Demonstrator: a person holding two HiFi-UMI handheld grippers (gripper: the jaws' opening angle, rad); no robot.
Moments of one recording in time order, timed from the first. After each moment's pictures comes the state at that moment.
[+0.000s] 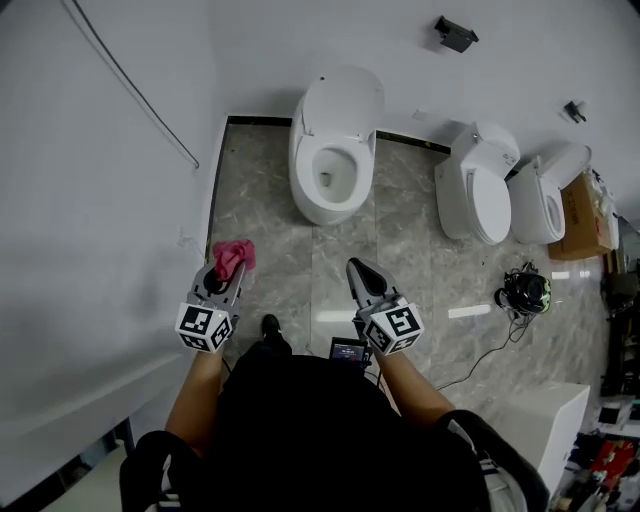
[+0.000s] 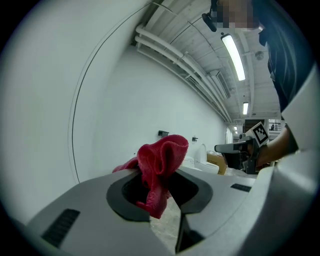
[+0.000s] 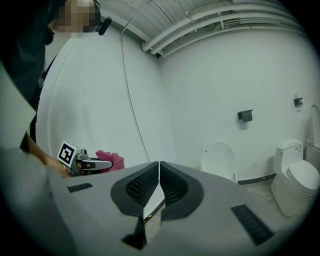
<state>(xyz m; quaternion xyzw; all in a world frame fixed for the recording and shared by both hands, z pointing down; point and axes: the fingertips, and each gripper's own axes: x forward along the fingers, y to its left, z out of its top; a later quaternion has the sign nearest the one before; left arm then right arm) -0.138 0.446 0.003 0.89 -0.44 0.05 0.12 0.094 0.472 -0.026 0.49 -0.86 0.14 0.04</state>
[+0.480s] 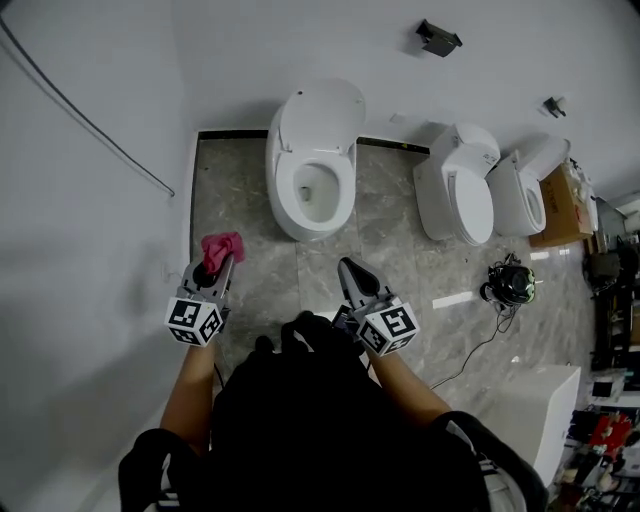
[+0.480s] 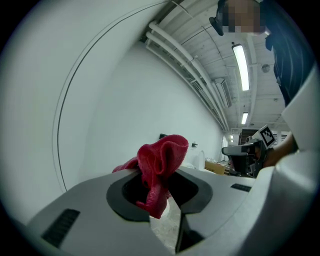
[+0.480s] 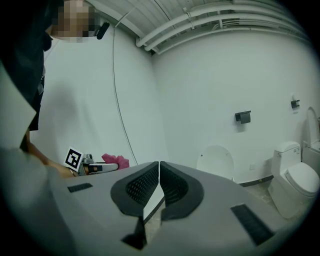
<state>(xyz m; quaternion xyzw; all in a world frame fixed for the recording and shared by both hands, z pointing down) -0.153 0.307 0.013 0.90 -0.41 0.02 0.15 0.077 0.371 -0.035 0.53 -0.84 0.14 0.04</state>
